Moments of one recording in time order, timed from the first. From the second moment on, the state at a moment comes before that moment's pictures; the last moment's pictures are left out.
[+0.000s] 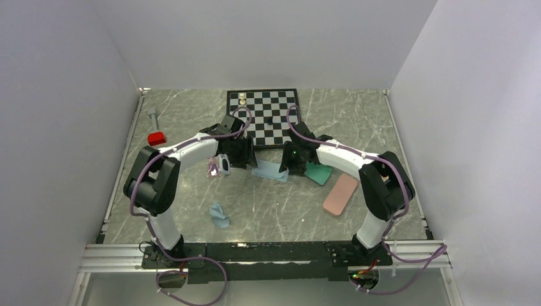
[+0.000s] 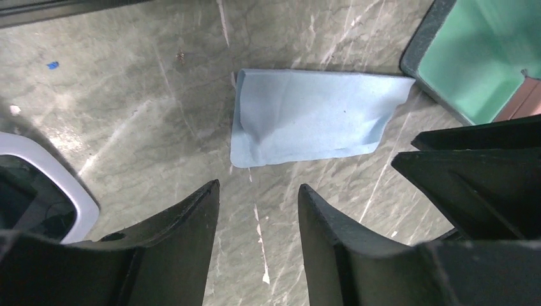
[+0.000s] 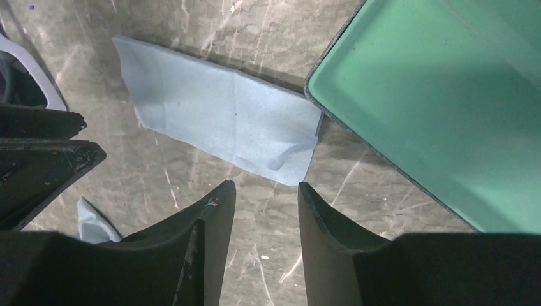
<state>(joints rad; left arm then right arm) -0.49 1.78 1.17 -0.44 0.27 -0.54 0.58 1.72 1.09 -0.45 -0.10 0.74</state>
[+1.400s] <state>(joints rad) -0.52 2.00 1.33 -0.43 0.23 -0.54 0.59 1.83 1.08 -0.32 -0.04 0.80</state>
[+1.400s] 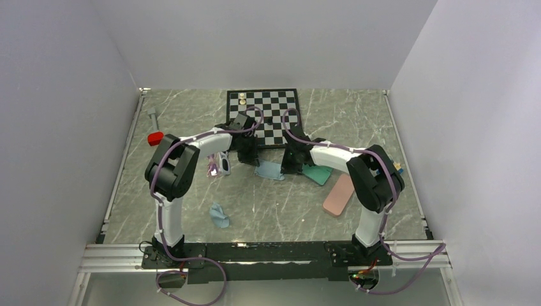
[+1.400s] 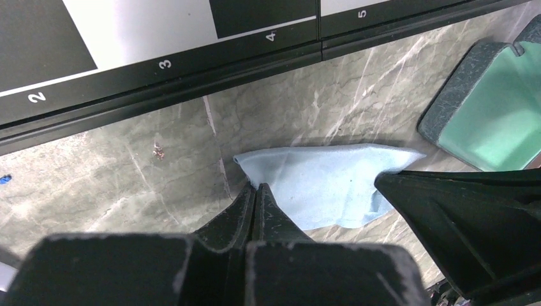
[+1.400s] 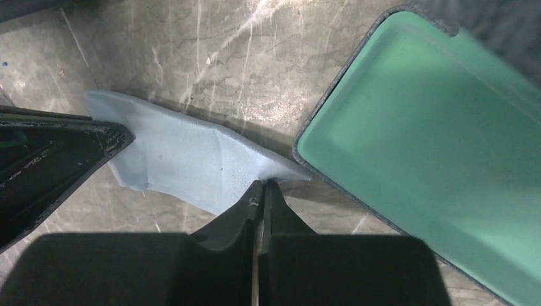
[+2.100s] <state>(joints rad) -0.62 1.98 1.41 -0.40 0.26 -0.51 0.58 1.55 0.95 -0.36 0.10 0.80</state>
